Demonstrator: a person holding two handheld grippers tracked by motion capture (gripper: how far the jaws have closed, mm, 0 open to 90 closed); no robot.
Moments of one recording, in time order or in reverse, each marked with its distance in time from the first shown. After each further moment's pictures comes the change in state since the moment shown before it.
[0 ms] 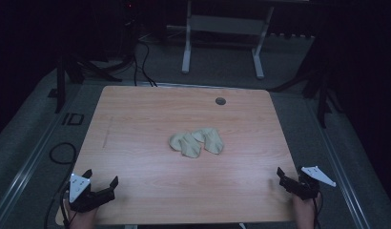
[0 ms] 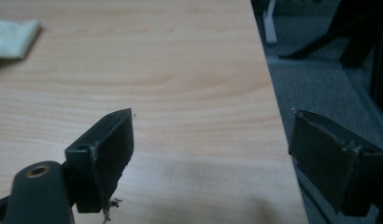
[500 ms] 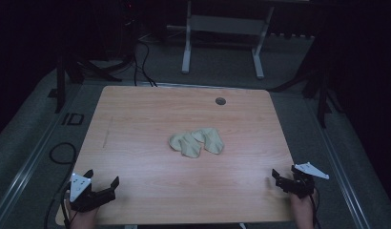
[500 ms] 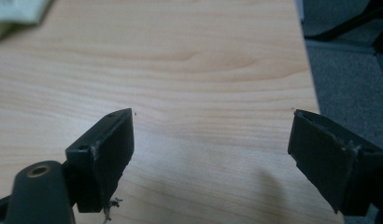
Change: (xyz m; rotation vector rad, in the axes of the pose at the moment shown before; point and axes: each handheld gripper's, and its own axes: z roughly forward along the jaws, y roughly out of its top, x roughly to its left) left arm -0.002 0.001 0.002 0.015 -0.008 -0.002; right arm 0.006 0.006 0.013 0.117 0.076 -0.066
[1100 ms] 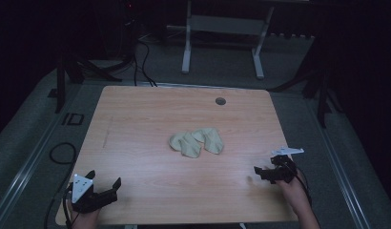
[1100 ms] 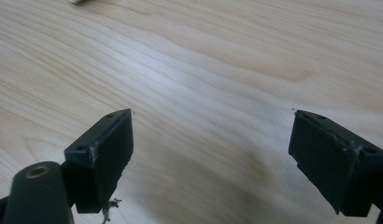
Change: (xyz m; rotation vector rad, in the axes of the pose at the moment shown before) left arm -0.006 0.000 -0.002 -0.002 -0.013 -0.001; right arm 0.039 0.054 0.028 0.248 0.221 -0.177
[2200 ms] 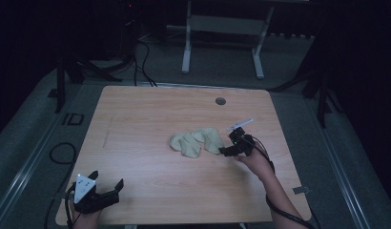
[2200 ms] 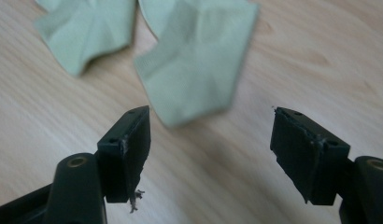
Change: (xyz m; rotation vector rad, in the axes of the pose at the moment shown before) left arm -0.005 0.000 0.001 0.015 -0.036 0.025; right arm 0.074 0.115 0.068 0.126 0.081 -0.174
